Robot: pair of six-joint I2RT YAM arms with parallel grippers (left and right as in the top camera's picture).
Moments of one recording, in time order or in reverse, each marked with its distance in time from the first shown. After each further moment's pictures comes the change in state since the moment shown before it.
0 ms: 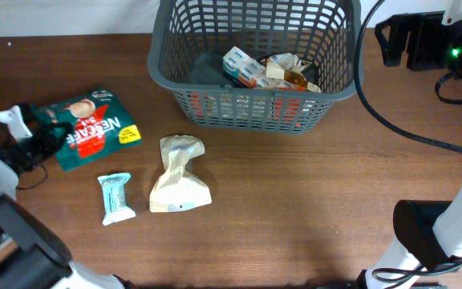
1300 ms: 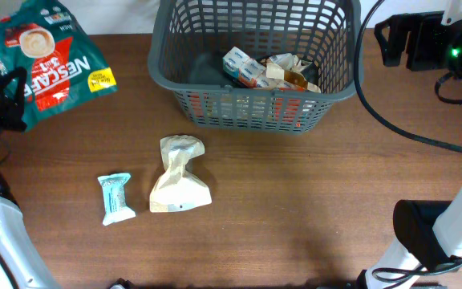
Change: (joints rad) left arm -0.002 -0.475 -0.007 0.431 0.111 -0.246; right arm 0.000 0.000 0.000 0.000 -0.005 0.000
